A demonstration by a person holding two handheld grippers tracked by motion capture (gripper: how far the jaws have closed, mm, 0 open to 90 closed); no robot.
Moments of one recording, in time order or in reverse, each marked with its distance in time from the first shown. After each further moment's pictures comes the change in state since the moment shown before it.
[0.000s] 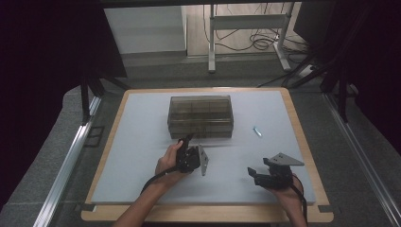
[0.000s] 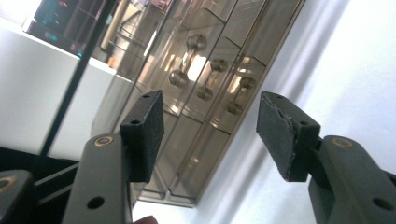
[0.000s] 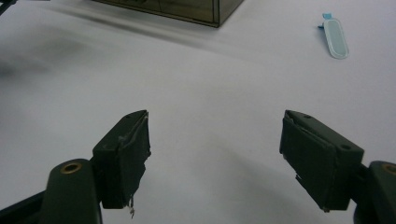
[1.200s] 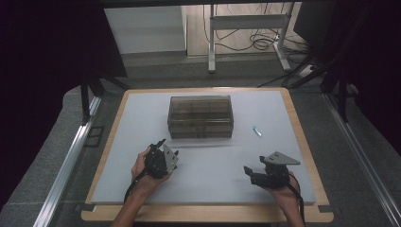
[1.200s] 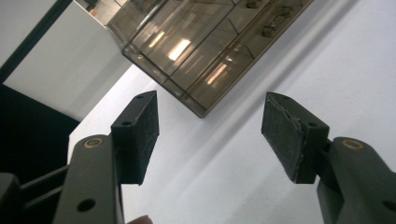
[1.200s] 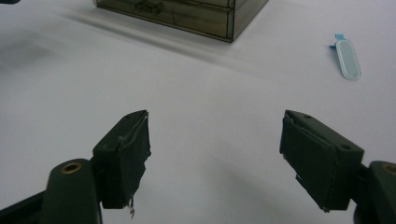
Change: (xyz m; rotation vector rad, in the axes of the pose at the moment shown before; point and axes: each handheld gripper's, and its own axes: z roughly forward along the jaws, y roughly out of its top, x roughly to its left) left arm 0.035 -0.065 -0.035 0.058 -0.047 -0.279; right arm 0.011 0.010 0.002 -0.020 0.009 -0.035
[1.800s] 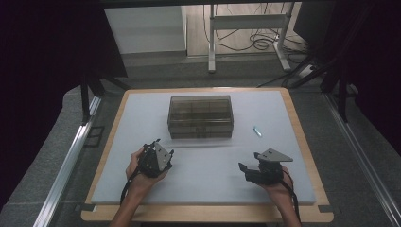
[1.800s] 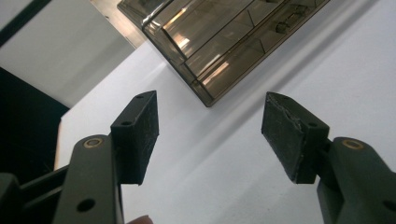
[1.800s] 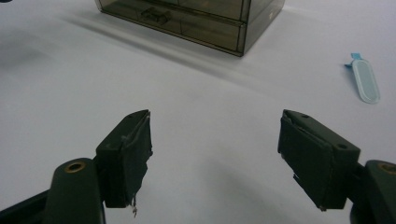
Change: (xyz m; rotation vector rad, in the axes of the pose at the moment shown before) left arm 0.015 -0.011 -0.002 0.010 -0.038 -0.108; right arm 0.007 0.008 0.016 -0.015 0.004 -0.036
